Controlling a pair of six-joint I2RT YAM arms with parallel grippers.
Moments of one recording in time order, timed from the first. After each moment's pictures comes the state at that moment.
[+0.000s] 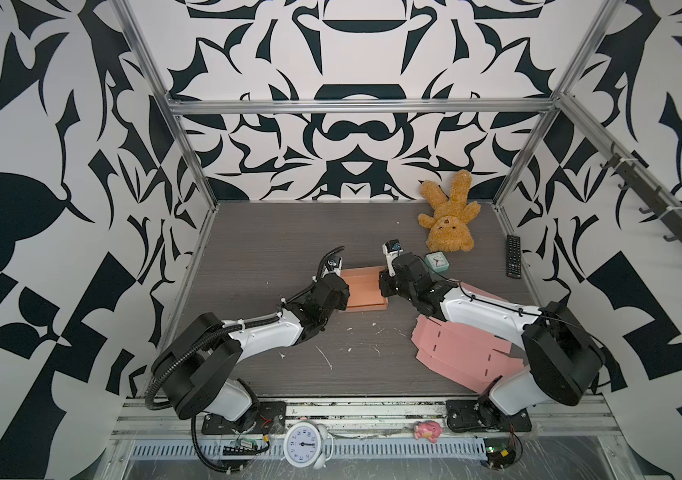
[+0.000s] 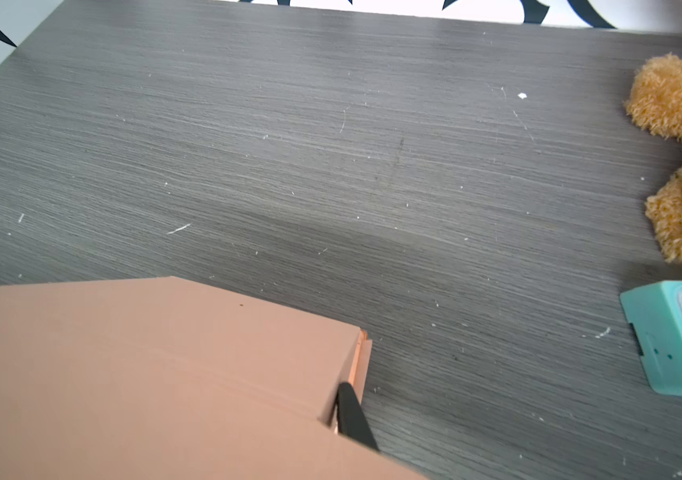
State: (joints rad) left arm -0.83 1.48 0.66 0.24 -0.41 -0.31; right arm 0.68 1.52 0.85 0.00 0.16 0.32
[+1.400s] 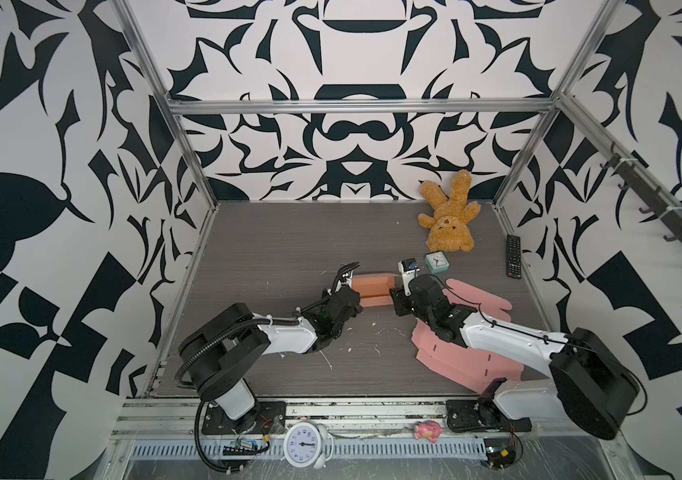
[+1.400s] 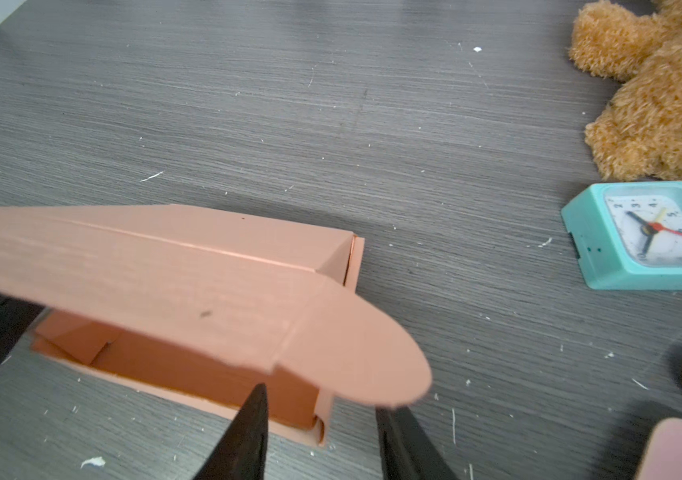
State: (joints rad) left arm -0.94 1.63 0.65 0.44 -0.56 -0.32; right arm 0.68 1.30 0.58 0.07 0.20 0.33
